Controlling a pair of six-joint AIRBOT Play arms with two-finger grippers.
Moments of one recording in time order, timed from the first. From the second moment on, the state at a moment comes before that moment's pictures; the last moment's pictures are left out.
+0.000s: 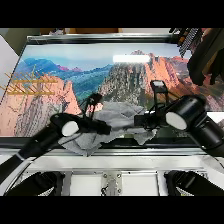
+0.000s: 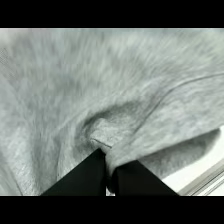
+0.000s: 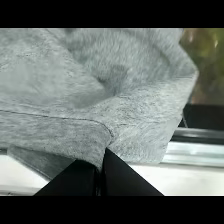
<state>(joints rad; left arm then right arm) -0.66 -1.00 0.94 1.28 -0.92 -1.77 0.66 -1.01 1.26 -1.65 1.51 2.21</state>
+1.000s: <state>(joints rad) -0.57 -1.03 1.17 1.28 -1.32 -1.64 0.72 -1.18 1.52 -1.67 1.69 2.10</state>
